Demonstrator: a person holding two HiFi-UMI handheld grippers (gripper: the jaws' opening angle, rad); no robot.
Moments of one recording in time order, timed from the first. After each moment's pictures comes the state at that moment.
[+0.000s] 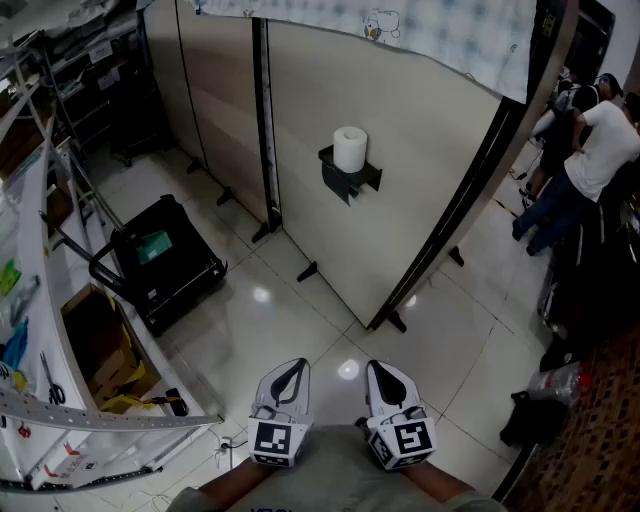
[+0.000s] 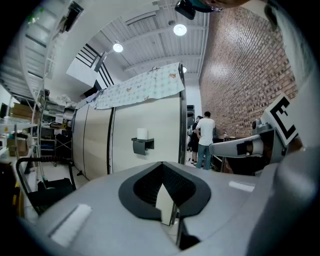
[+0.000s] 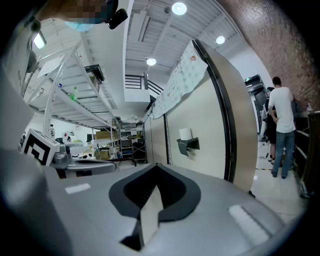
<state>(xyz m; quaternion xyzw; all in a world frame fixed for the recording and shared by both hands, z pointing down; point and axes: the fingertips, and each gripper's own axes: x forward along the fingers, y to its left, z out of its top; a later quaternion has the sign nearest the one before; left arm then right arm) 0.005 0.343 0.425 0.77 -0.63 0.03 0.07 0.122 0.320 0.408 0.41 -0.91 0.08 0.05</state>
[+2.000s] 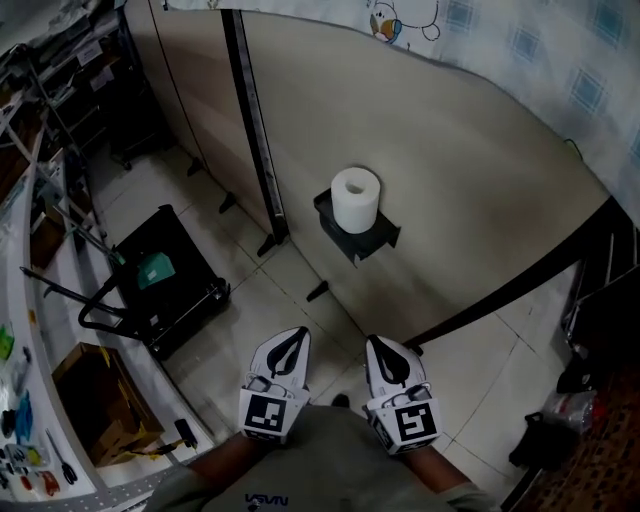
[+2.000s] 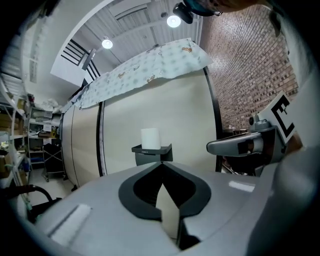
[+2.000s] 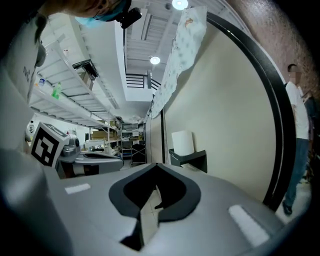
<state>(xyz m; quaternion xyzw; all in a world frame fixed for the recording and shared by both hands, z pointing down) -0.057 0.043 0.406 0.79 -0.61 0.07 0.05 0.048 0.031 0.393 0.37 -0.92 0.06 0.05</state>
